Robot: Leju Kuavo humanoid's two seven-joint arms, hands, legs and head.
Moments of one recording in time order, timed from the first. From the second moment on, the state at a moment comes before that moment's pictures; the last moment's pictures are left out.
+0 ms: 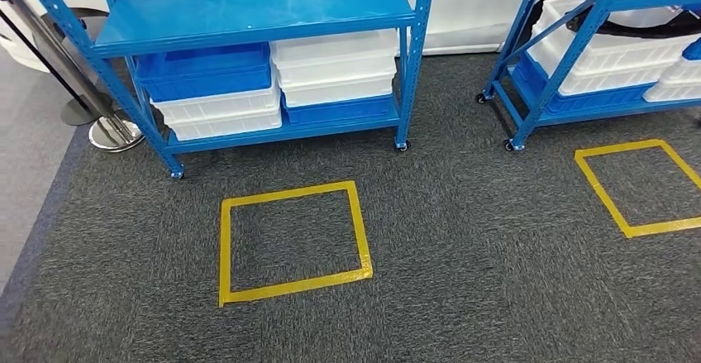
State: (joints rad) left arm -0.03 -0.04 0.99 -0.23 -0.97 0.11 -0.36; right arm -0.01 0.15 -0.69 -0.20 0.63 -0.16 -0.06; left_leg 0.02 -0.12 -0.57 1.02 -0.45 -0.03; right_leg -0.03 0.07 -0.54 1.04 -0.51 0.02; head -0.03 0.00
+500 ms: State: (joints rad) left arm -0.03 -0.04 0.99 -0.23 -0.98 0.10 -0.40; right arm -0.01 0.15 -0.70 -0.20 0.62 -0.16 -0.06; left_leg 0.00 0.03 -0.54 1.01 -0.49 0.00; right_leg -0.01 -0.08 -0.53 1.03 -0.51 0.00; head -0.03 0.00
